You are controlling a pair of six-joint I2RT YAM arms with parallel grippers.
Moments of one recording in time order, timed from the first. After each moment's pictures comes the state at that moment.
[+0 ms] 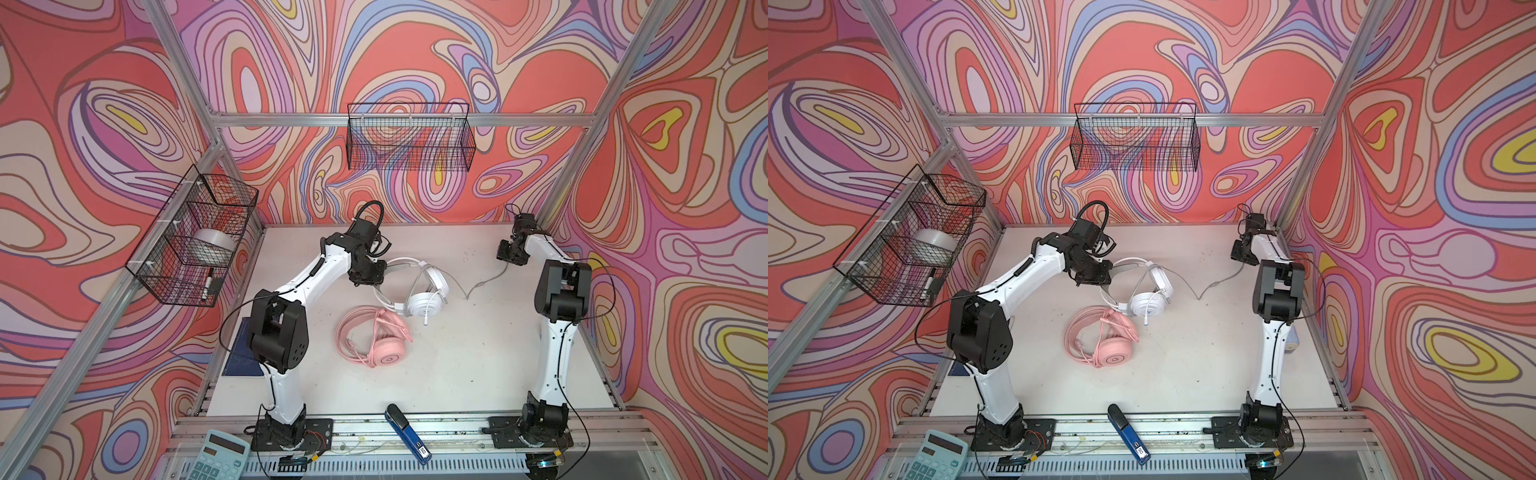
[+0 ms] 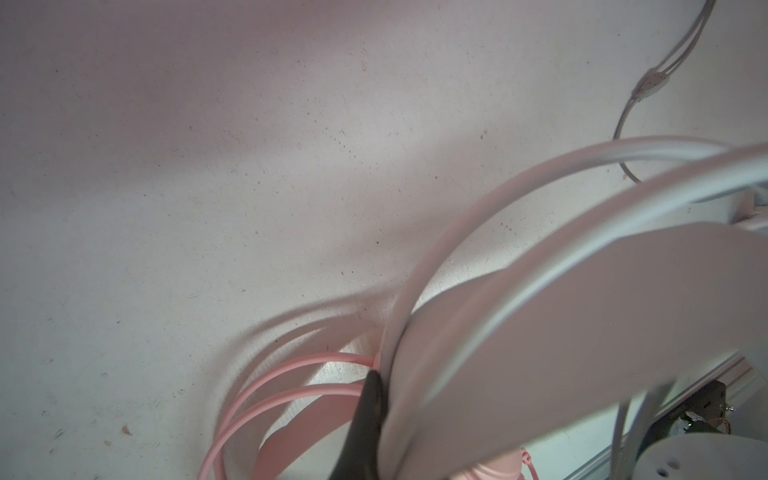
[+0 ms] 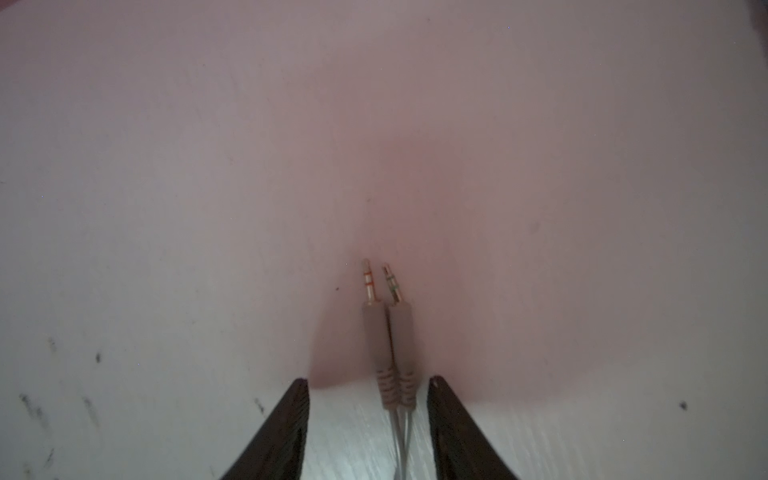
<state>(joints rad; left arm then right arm) -0.42 1.88 1.65 -0.95 0.24 -0.26 -0.17 2.41 1.99 -0.67 0.00 0.21</state>
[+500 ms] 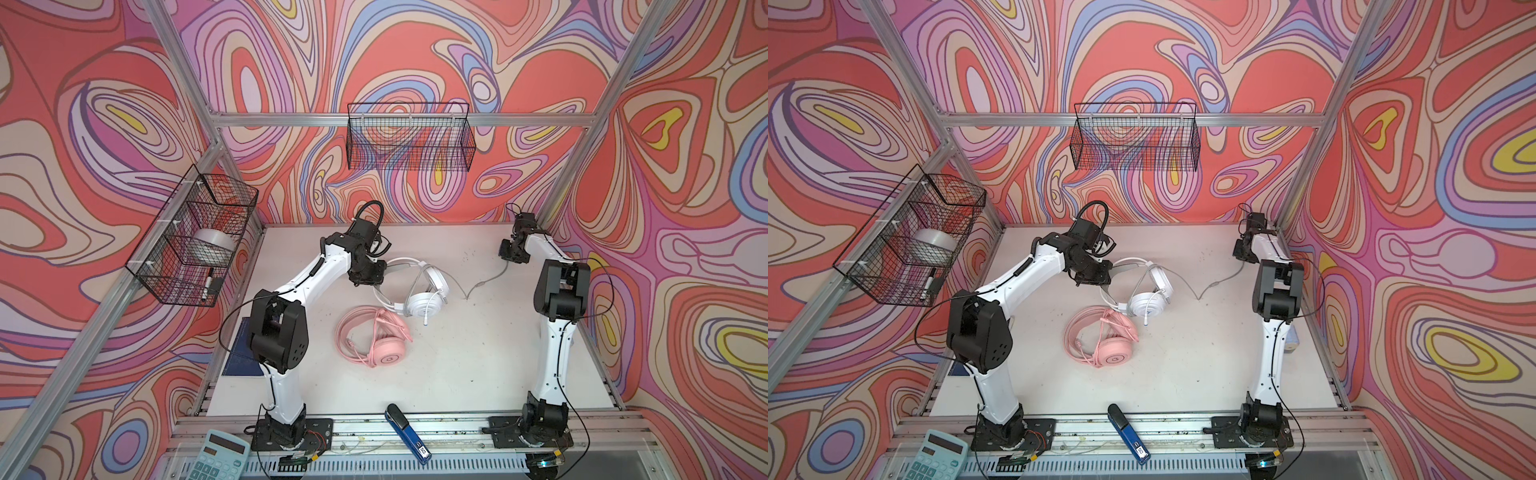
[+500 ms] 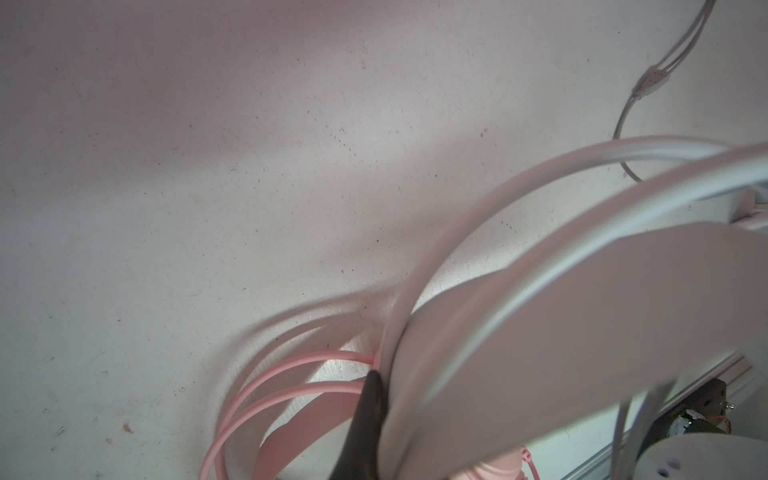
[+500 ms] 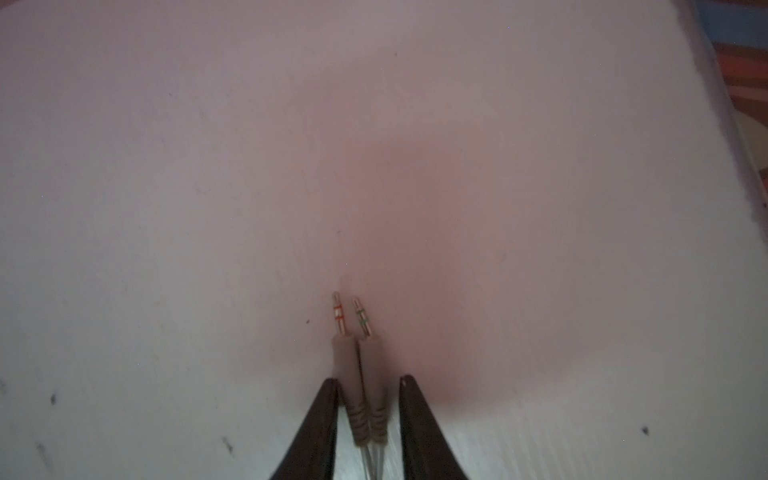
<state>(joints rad) -0.42 1.88 1.65 -0.96 0.24 -0.26 -0.18 2.42 1.99 -0.65 0.04 0.19</state>
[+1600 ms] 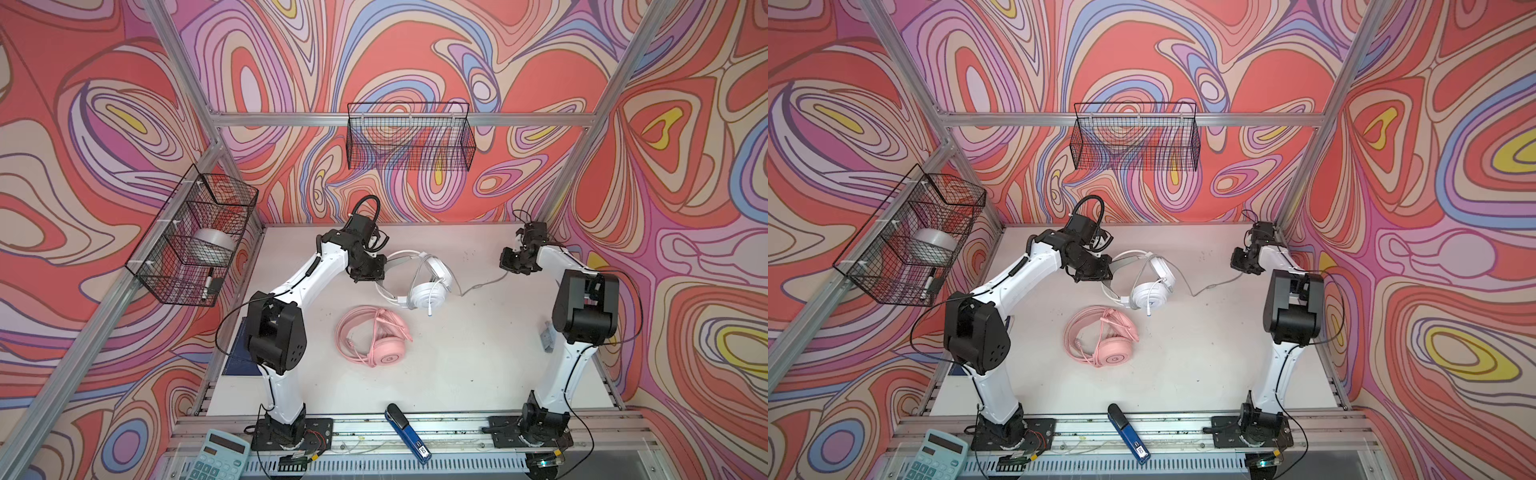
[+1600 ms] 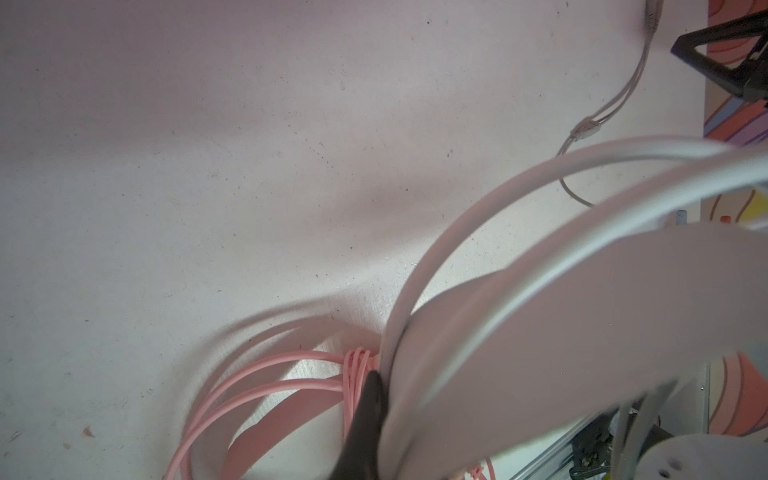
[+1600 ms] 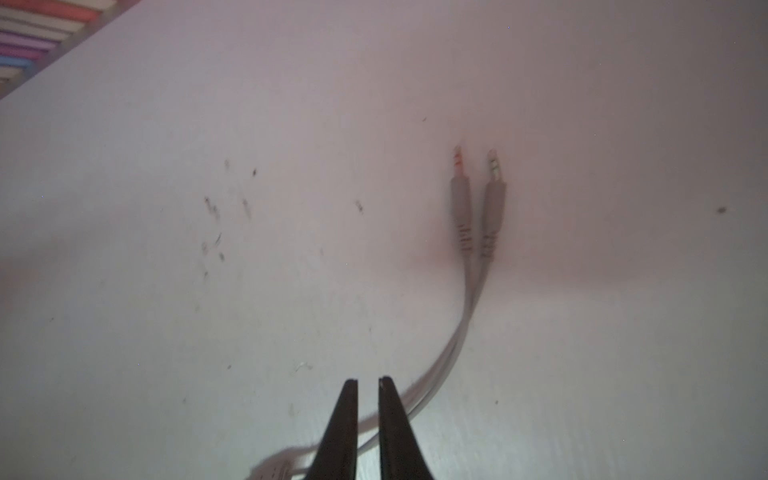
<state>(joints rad) -0.41 1.86 1.68 -0.95 0.31 -0.33 -0.18 2.02 1.49 -0.53 -0.26 0.21</state>
